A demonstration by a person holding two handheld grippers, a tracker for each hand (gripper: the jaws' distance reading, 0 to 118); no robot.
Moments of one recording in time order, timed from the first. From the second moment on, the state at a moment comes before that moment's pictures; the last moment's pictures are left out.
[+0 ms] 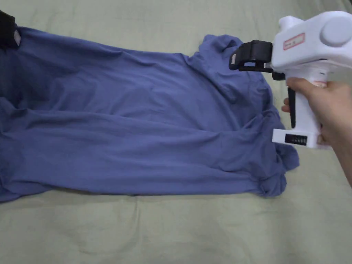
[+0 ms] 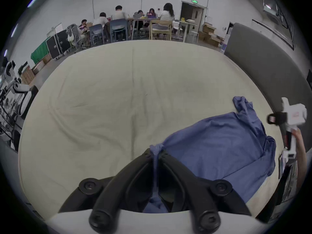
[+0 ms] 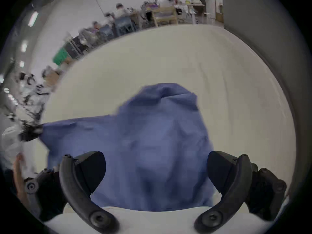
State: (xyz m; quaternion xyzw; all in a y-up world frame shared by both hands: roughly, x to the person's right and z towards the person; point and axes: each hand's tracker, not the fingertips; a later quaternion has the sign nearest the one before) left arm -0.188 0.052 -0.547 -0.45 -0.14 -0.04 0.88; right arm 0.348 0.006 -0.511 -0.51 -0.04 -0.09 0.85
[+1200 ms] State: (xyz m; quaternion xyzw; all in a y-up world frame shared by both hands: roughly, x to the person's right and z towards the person) left arm -0.239 0.028 -0.388 -0.53 -0.13 -0.08 0.84; right arm 0.363 0.054 -0.269 -0.47 0.00 -0.14 0.87
